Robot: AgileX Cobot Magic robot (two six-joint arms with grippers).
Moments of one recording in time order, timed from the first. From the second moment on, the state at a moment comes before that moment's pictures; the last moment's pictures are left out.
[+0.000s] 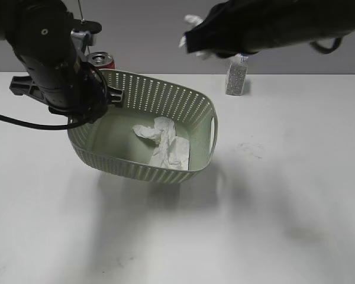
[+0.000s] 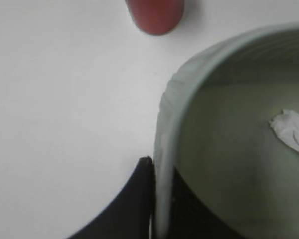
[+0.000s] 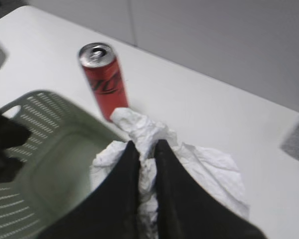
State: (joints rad) left arm -0.63 1.75 -1.23 0.31 0.83 -0.60; right arm 0.66 1.54 -1.10 0.25 0.16 -0.12
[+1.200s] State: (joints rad) left arm -0.63 1.76 -1.24 0.19 0.74 -0.58; right arm 0.33 1.48 -1.11 0.18 0.56 -0.10
